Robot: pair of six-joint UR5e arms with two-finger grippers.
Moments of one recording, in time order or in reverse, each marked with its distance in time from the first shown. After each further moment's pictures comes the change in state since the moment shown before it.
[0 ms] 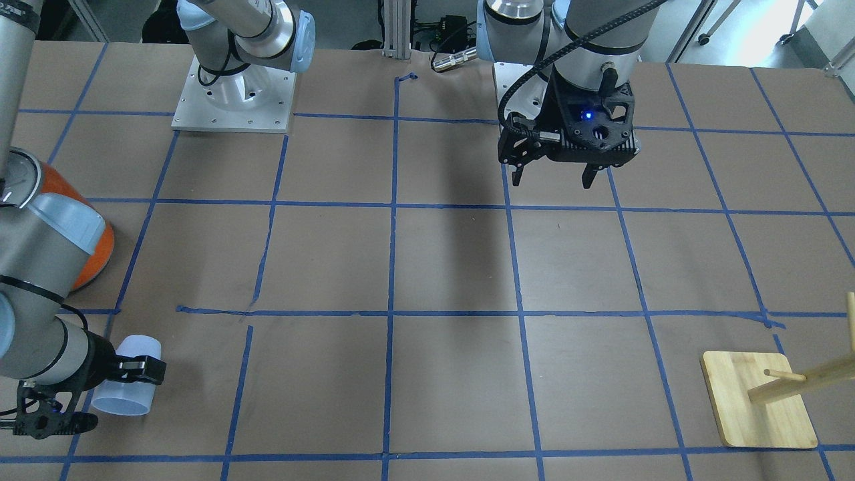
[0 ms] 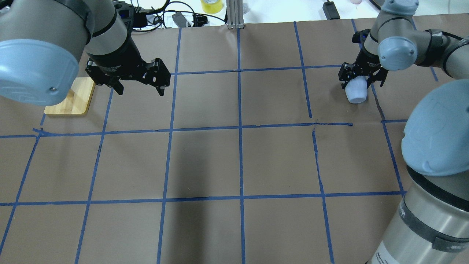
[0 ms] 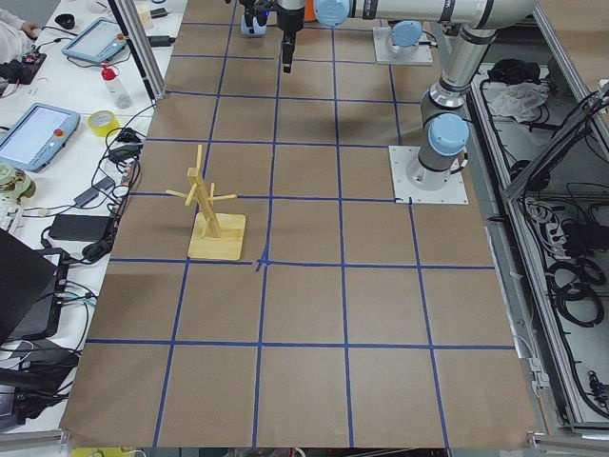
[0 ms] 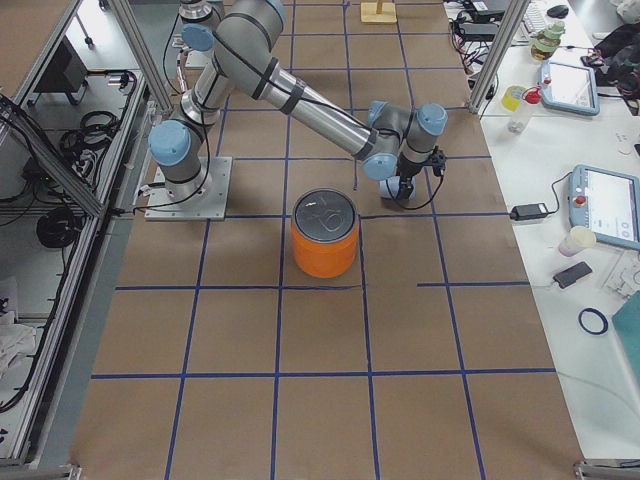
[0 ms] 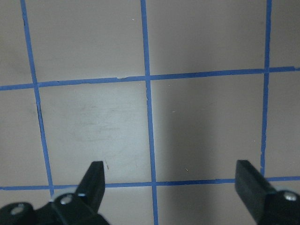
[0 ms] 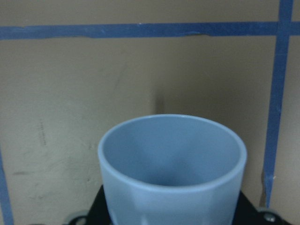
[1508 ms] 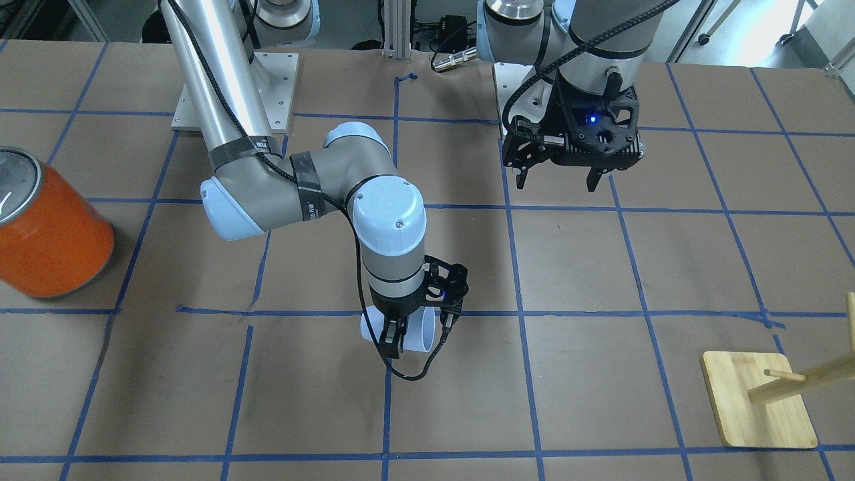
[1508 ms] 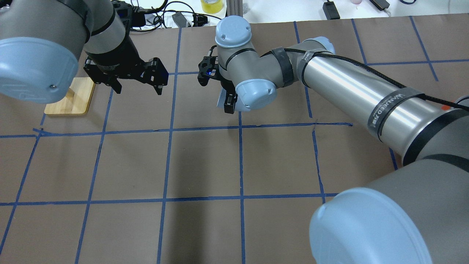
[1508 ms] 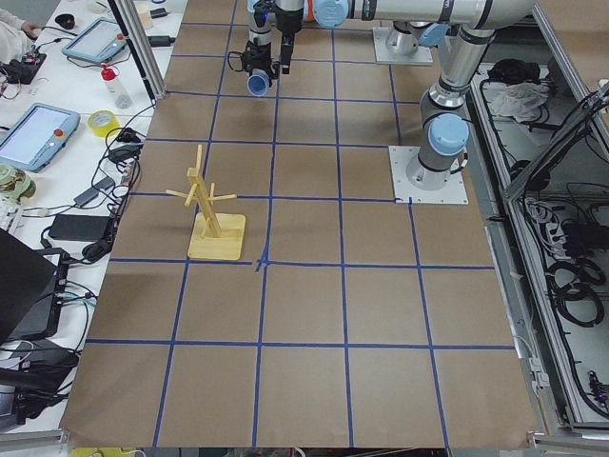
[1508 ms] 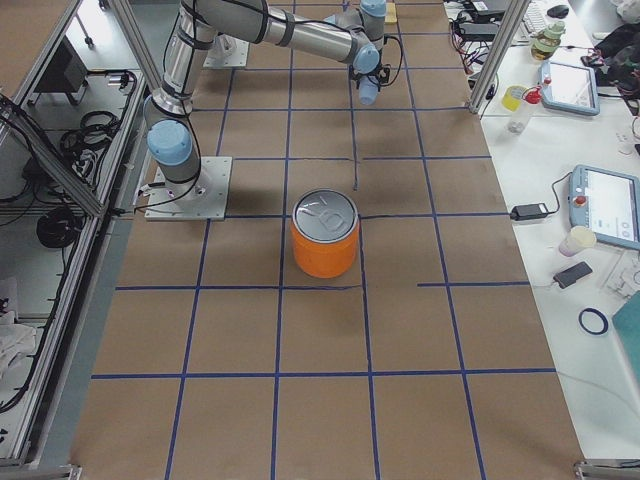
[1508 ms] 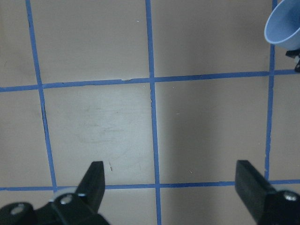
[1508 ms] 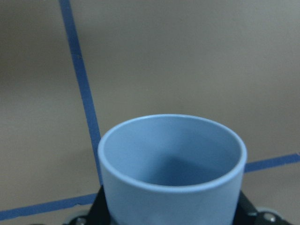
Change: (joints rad) left arm 0.007 -0.004 0.002 0.003 0.007 0.021; right arm 0.600 0.003 0.000 -0.156 0.010 -0.777
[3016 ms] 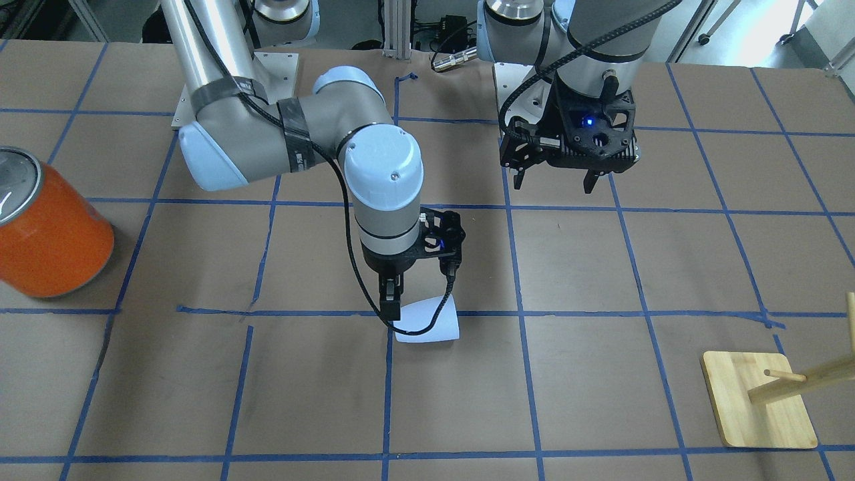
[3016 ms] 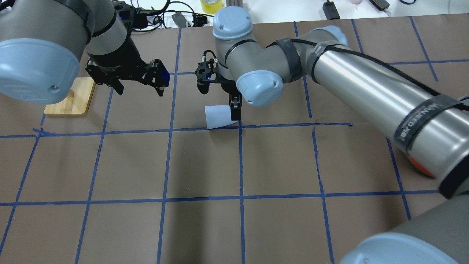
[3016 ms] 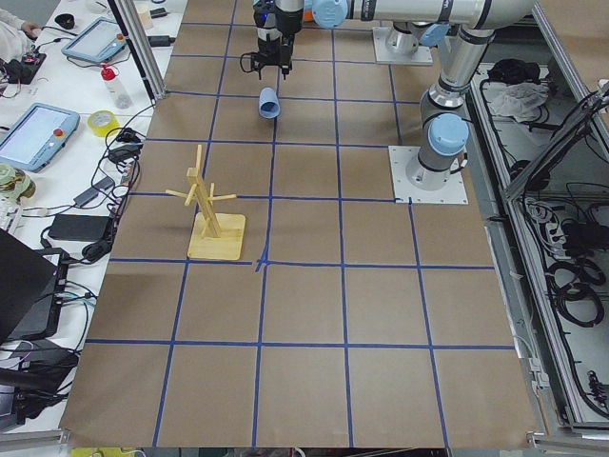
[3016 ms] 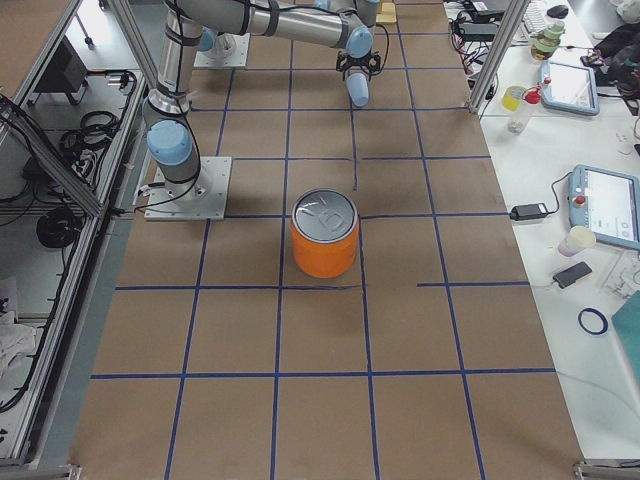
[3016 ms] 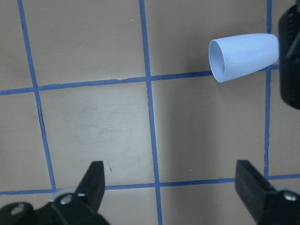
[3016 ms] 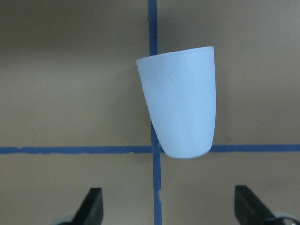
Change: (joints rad) left arm 0.000 -0.005 -0.003 0.000 -0.012 0.014; right arm -0.021 -0.166 0.016 0.238 0.008 -0.124
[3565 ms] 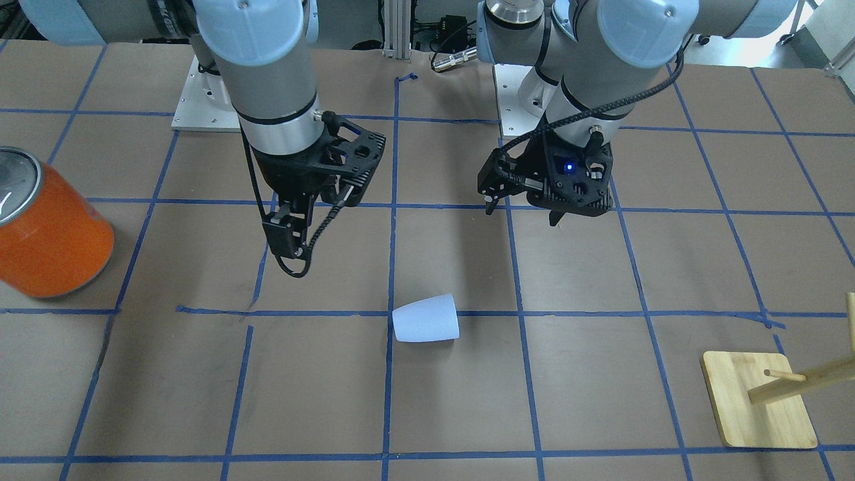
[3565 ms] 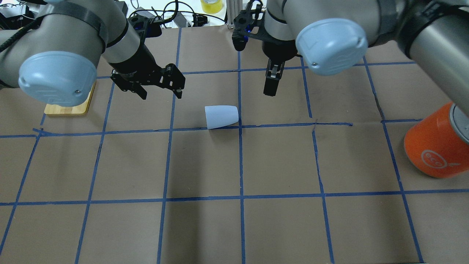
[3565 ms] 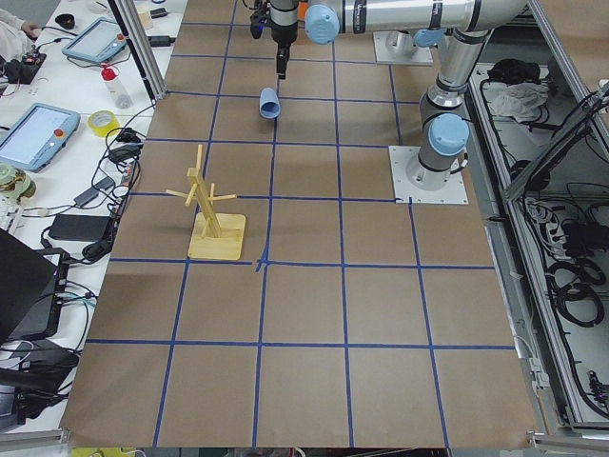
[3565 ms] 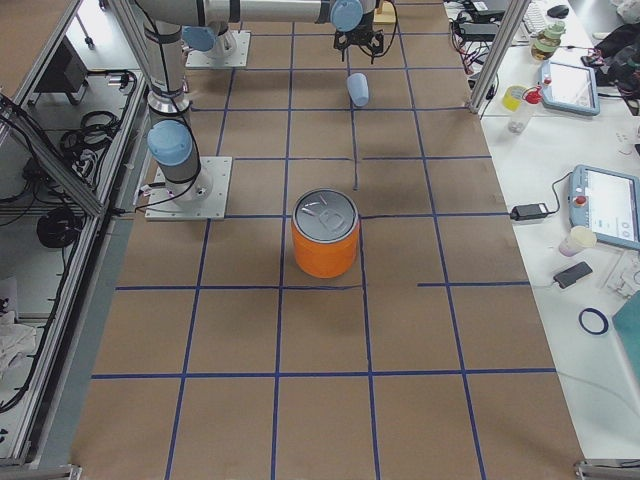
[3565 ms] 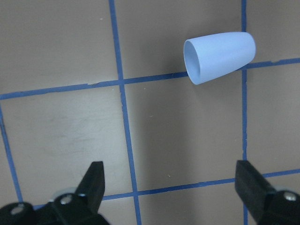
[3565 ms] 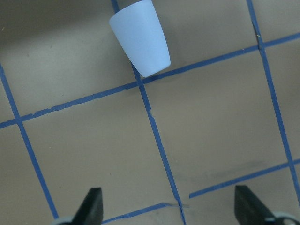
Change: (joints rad) left arm 0.043 -0.059 -0.075 0.110 -0.216 0.051; right arm -0.140 -0.251 0.004 0.188 -0.006 0.161
